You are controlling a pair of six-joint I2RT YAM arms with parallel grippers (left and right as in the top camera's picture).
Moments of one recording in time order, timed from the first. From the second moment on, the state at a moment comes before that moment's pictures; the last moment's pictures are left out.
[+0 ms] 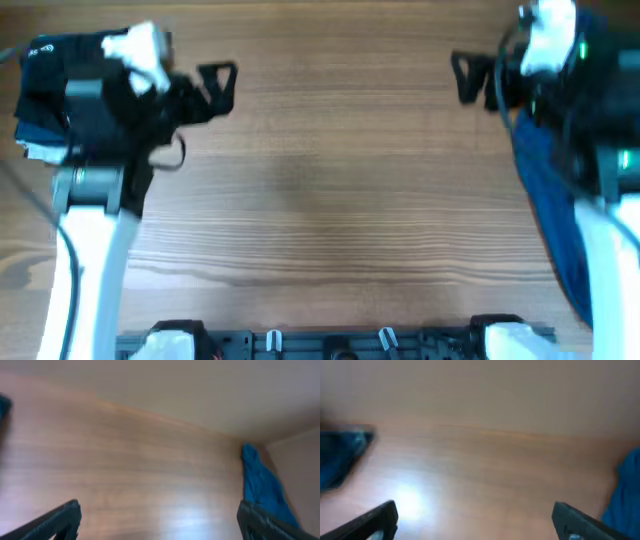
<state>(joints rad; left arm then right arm) -0.03 1.28 1.28 -0.55 0.37 -0.38 0.02 1.35 1.57 -0.81 -0.26 -0.04</state>
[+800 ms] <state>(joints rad) -0.18 1.71 1.35 -0.50 0.39 -0.43 -0.47 2.10 1.70 -0.77 -0.05 0.21</state>
